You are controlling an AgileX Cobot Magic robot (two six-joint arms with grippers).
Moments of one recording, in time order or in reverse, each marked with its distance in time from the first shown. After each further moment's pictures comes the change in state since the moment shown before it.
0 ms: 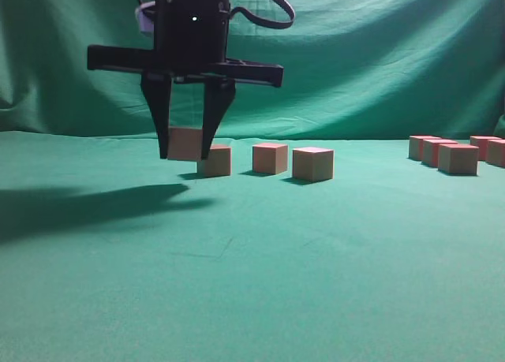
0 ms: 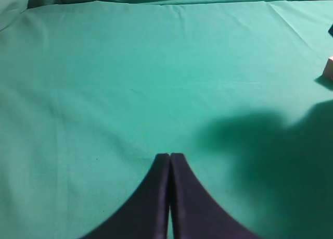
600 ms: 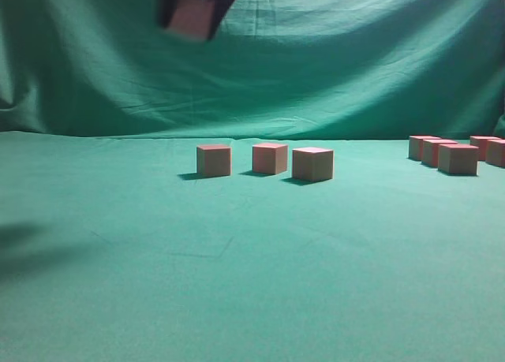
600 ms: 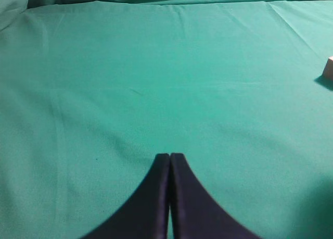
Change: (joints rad) left arm 0.000 0.000 0.000 0.000 0.000 0.000; right arm -0.017 -0.319 0.214 0.186 -0.038 -0.395
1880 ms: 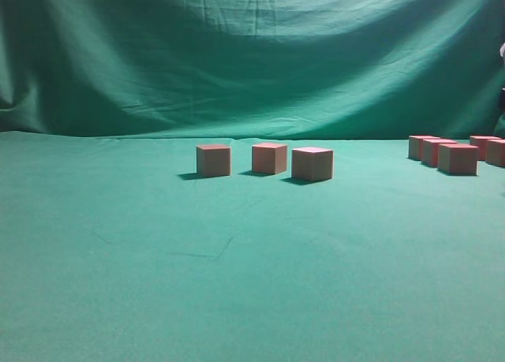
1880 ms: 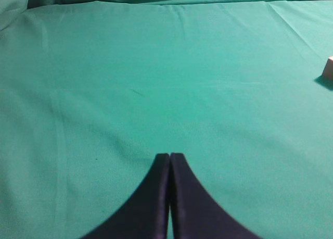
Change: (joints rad) left arm 0.000 0.000 0.000 0.000 0.000 0.000; right arm -0.816 -0.071 0.612 -0.142 -0.444 -0.193
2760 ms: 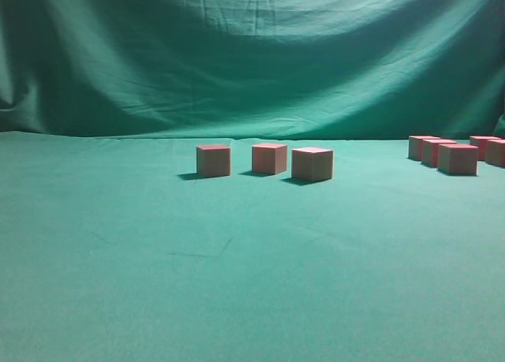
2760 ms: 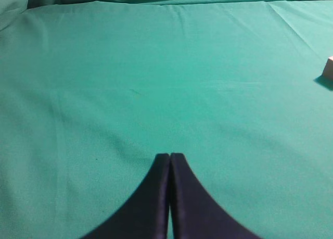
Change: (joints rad) left arm 0.000 0.000 0.000 0.000 0.000 0.002; right arm 0.000 -0.261 0.000 -0.013 0.142 0.034
